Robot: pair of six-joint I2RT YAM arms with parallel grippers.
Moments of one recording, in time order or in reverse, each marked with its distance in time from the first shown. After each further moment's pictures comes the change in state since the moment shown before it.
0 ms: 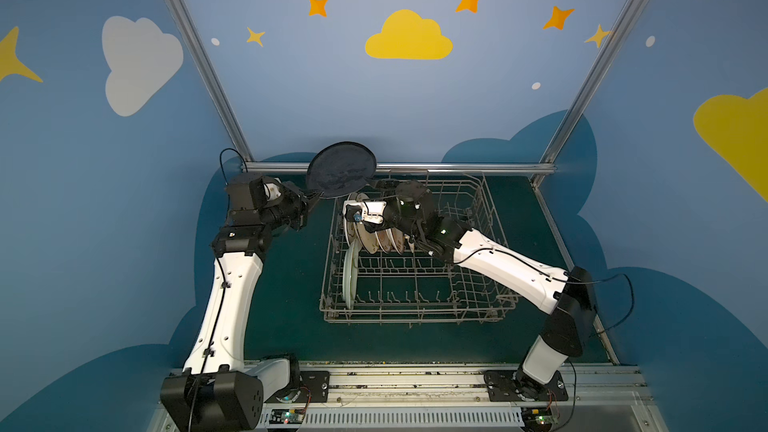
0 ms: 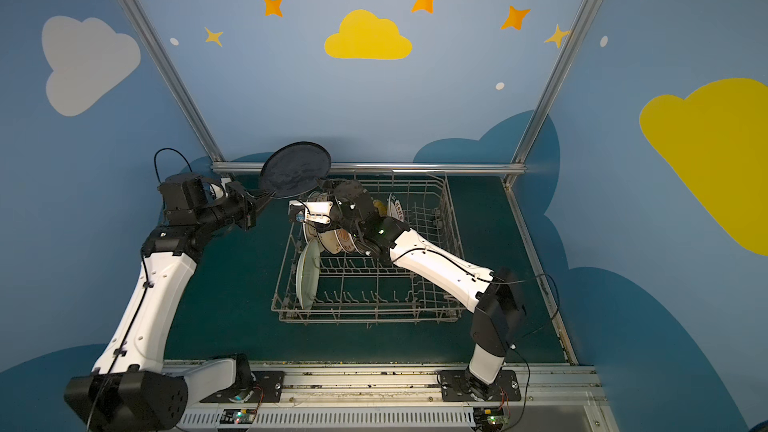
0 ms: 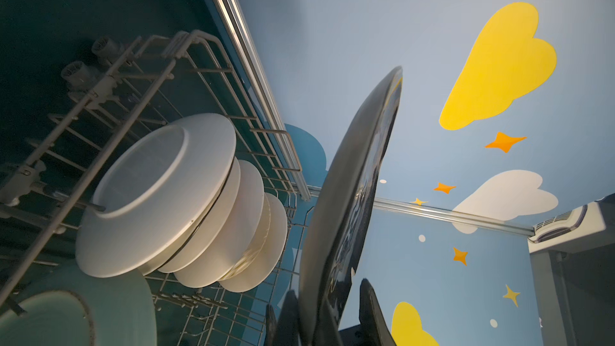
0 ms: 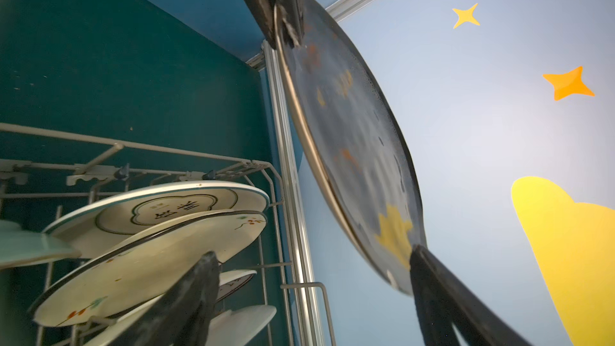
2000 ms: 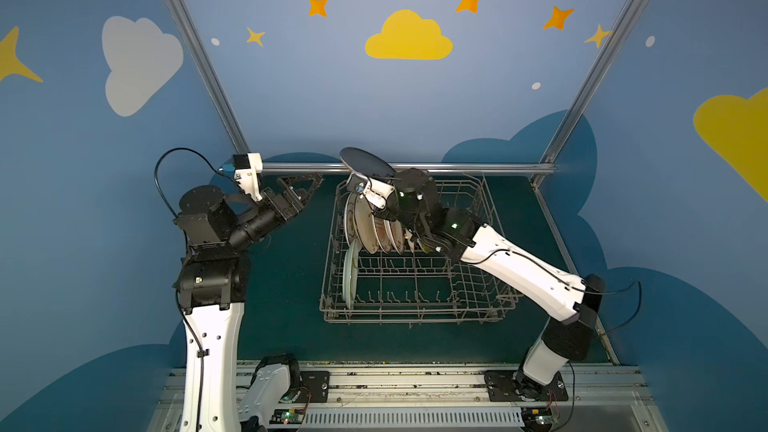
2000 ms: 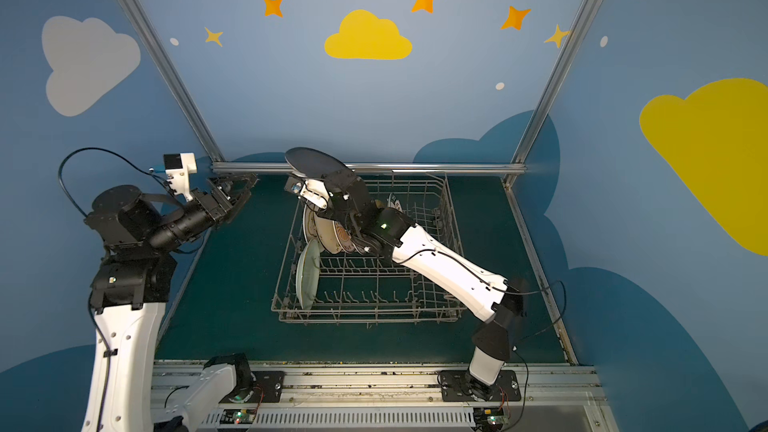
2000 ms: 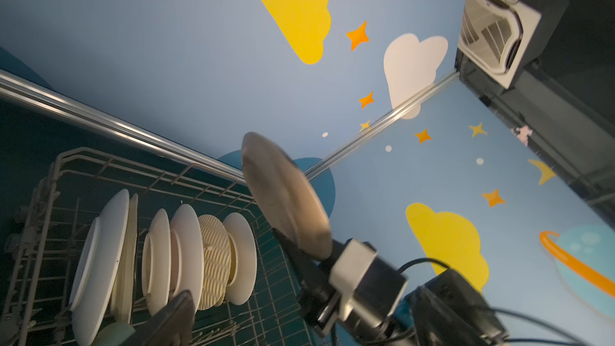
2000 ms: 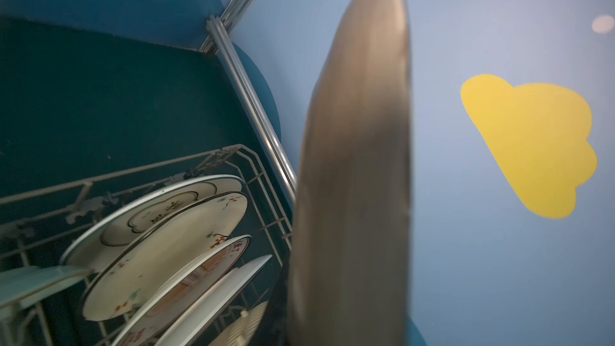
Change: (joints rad) left arm 0.042 -0.262 0.060 0.017 0.139 0.471; right arm 0.074 -0.083 0.227 -0.351 0.290 0.428
